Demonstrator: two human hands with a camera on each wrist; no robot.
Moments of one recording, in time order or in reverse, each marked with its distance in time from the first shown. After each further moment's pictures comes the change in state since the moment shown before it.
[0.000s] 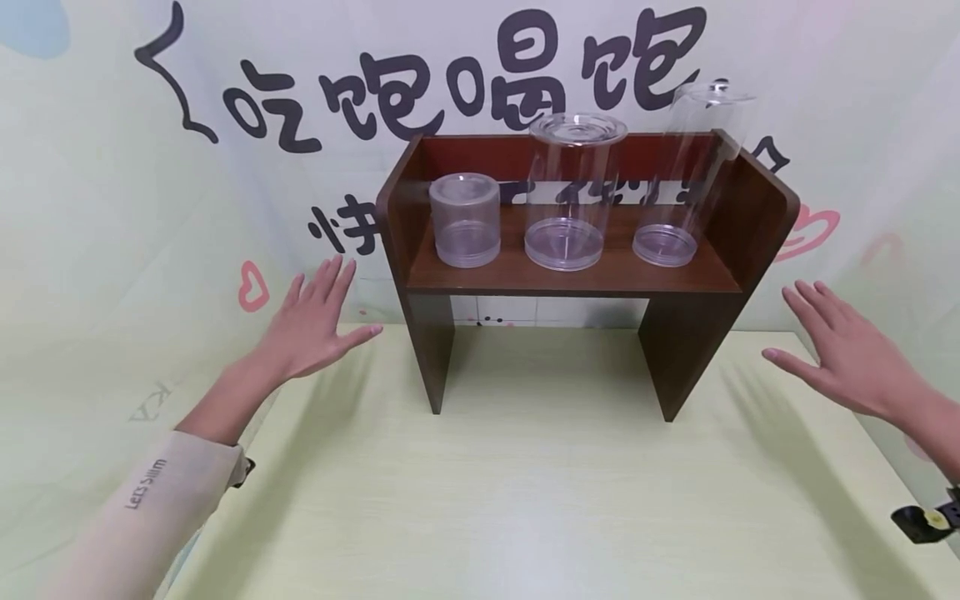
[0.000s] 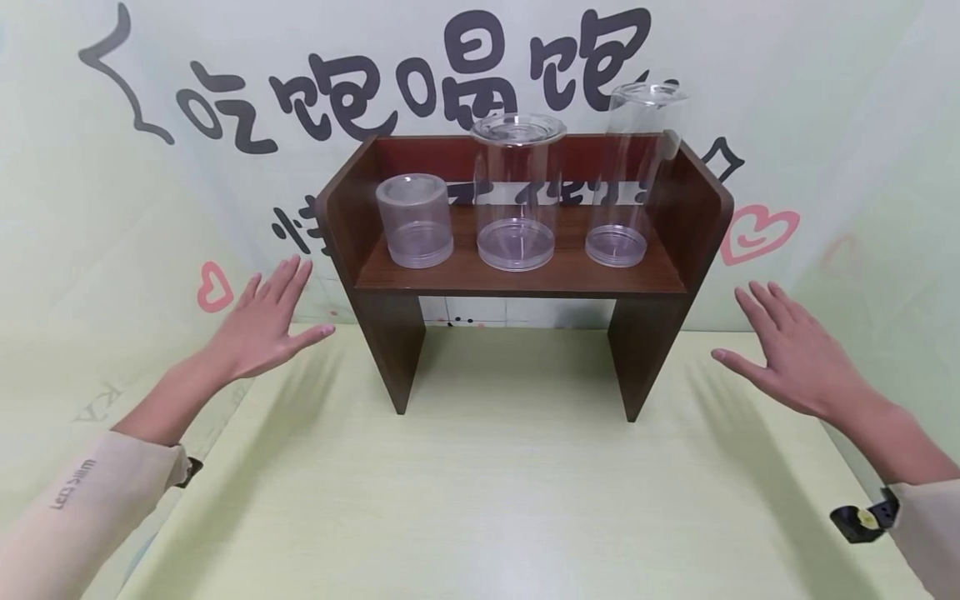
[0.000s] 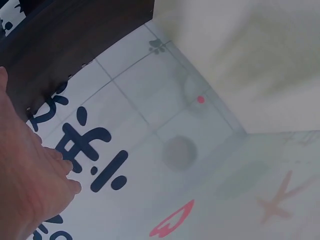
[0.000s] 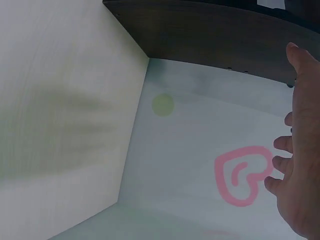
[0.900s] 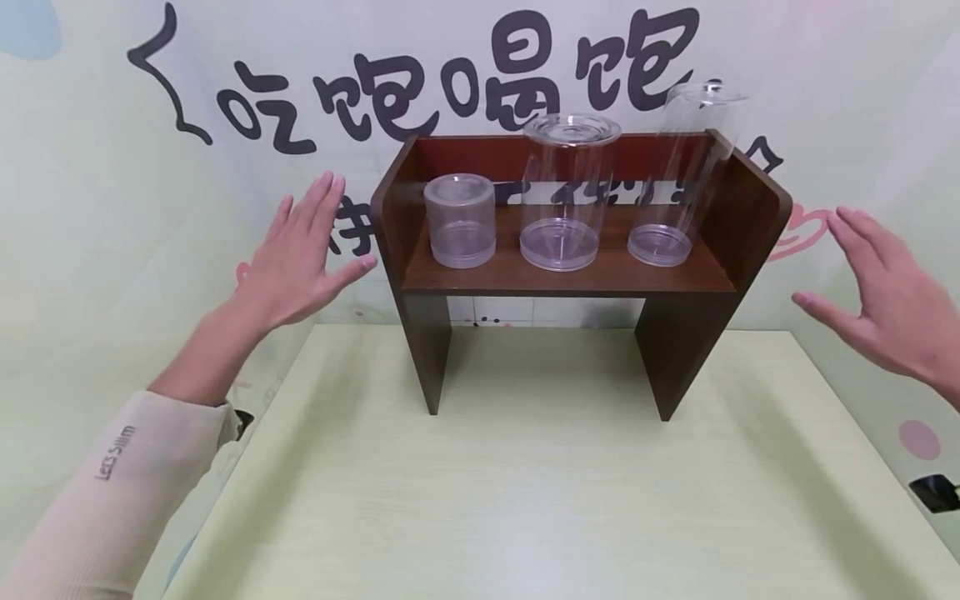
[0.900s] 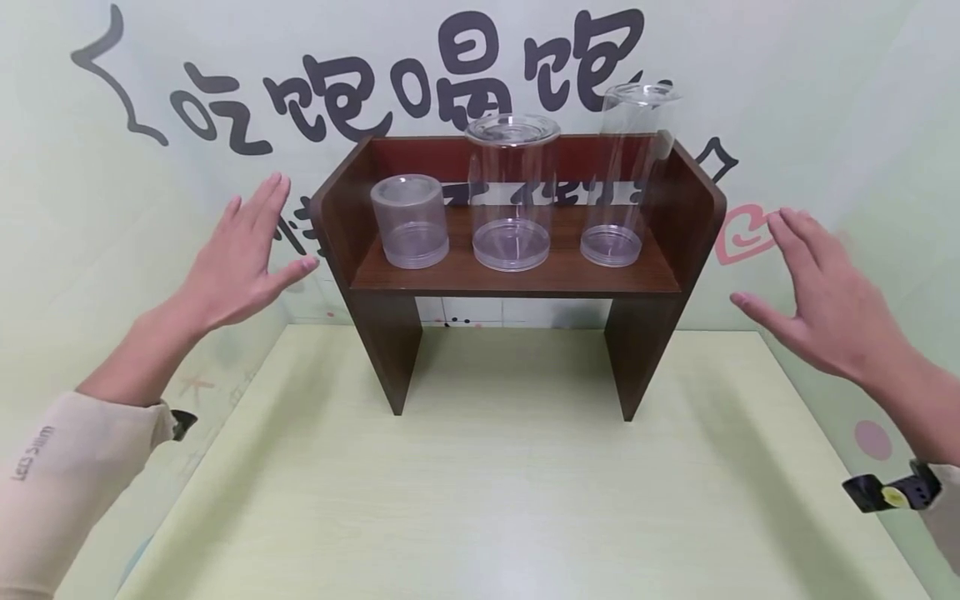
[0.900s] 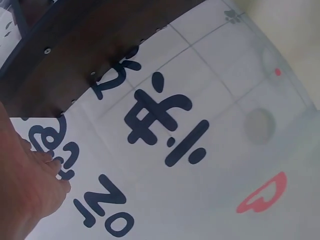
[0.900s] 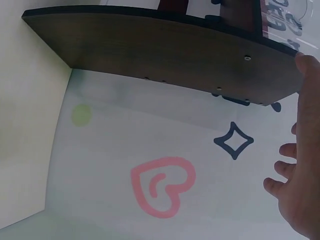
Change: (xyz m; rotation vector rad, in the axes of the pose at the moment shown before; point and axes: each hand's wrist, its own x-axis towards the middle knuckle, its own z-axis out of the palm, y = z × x) left_hand 0.032 0.033 -0.083 -0.035 0.198 0.103; right_hand 0.028 -0.032 -0.066 0.040 0.256 -0.032
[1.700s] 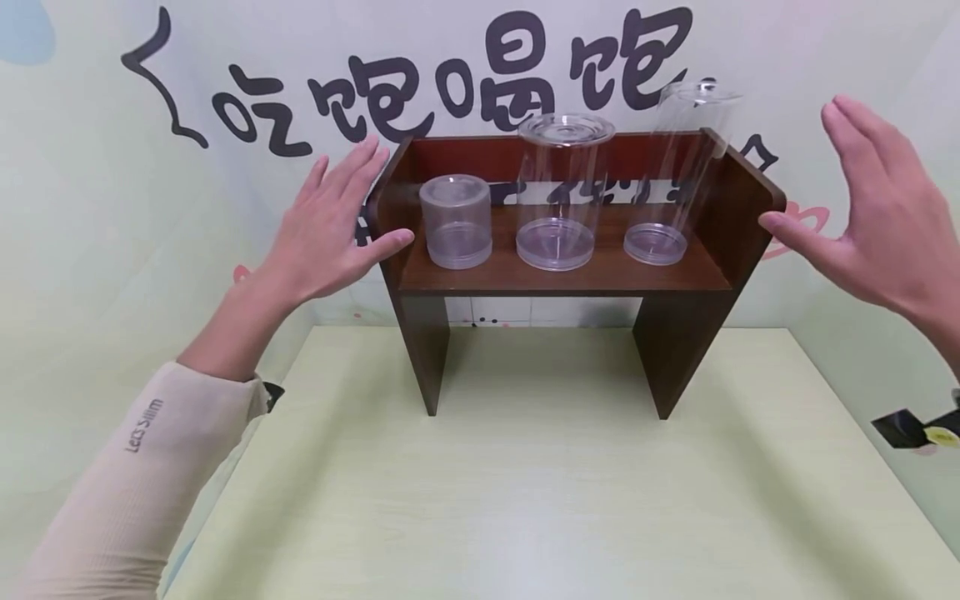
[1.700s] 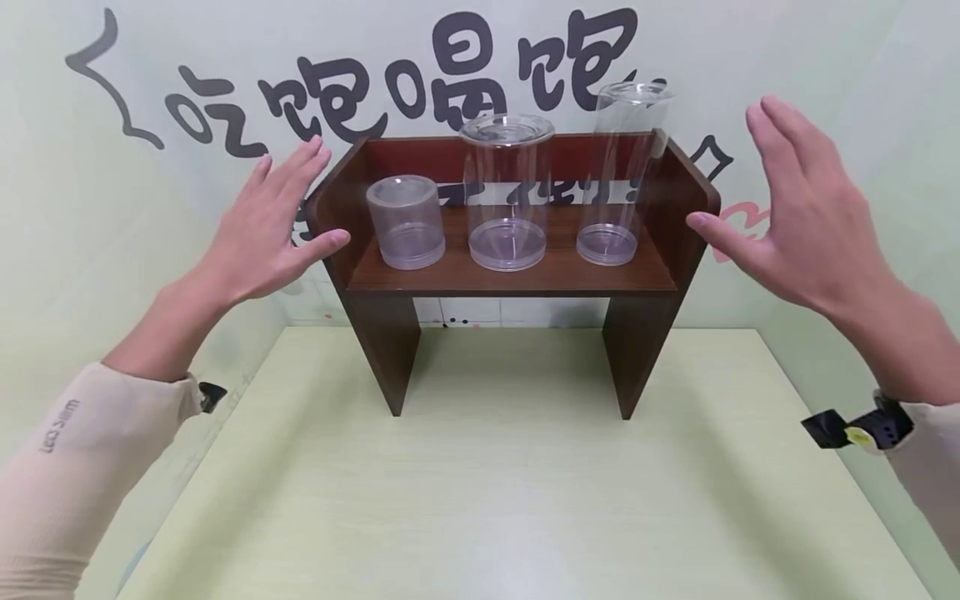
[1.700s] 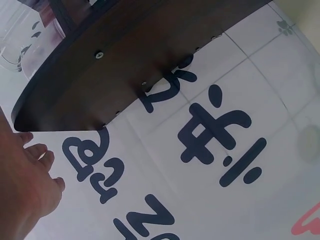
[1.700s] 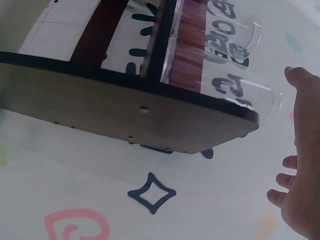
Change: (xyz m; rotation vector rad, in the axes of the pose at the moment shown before) left_hand 0.036 0.041 -0.017 -0.009 0.080 0.126; right_hand 0.070 -0.064 -0.036 0.012 0.193 -0.027
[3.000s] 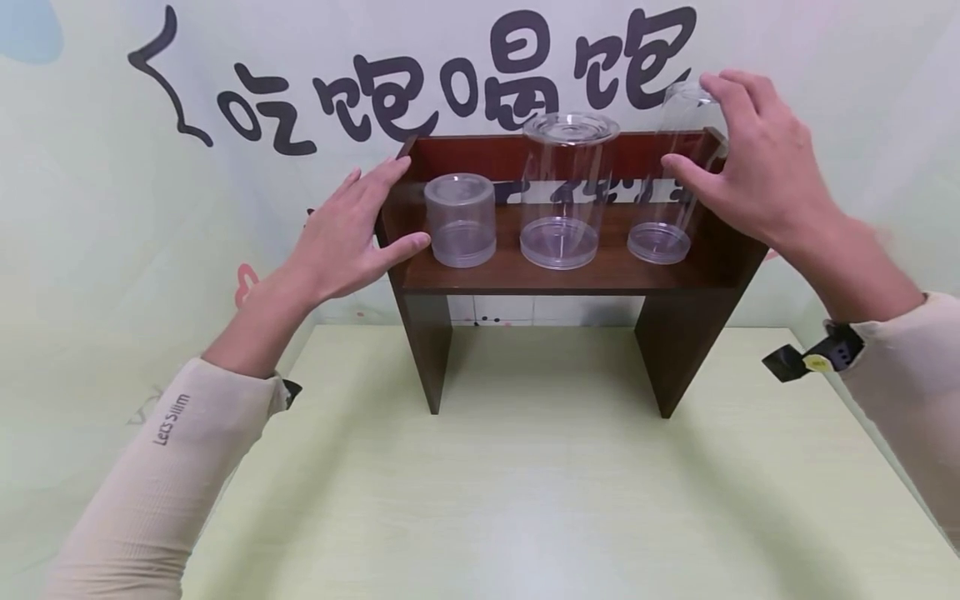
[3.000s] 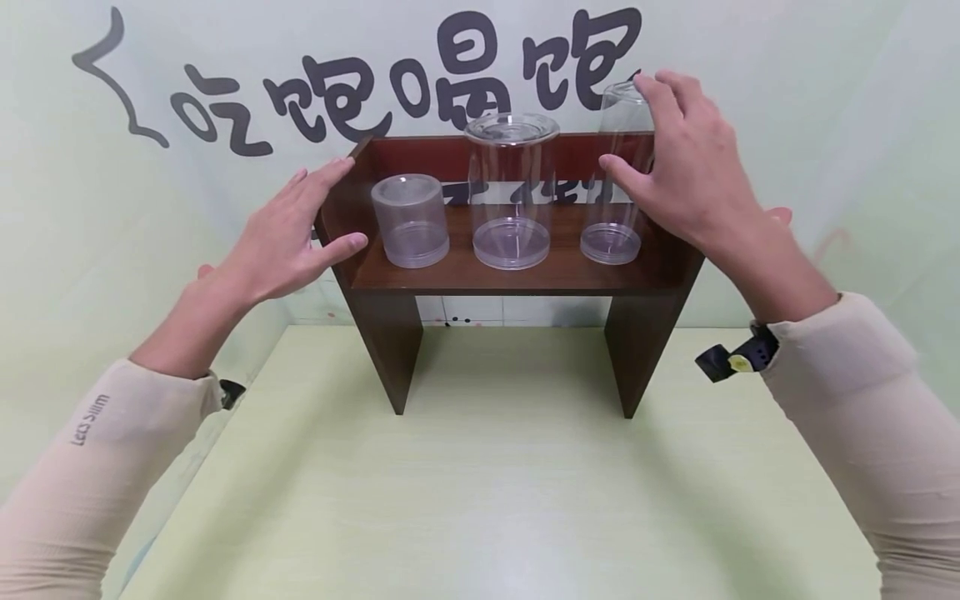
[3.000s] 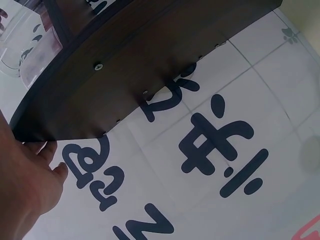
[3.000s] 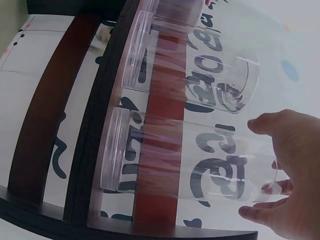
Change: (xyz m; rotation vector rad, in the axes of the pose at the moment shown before) left_hand 0.005 0.007 0.011 -0.099 -0.012 0.006; right_hand 0.080 -0.054 0.045 0.004 -0.114 0.113
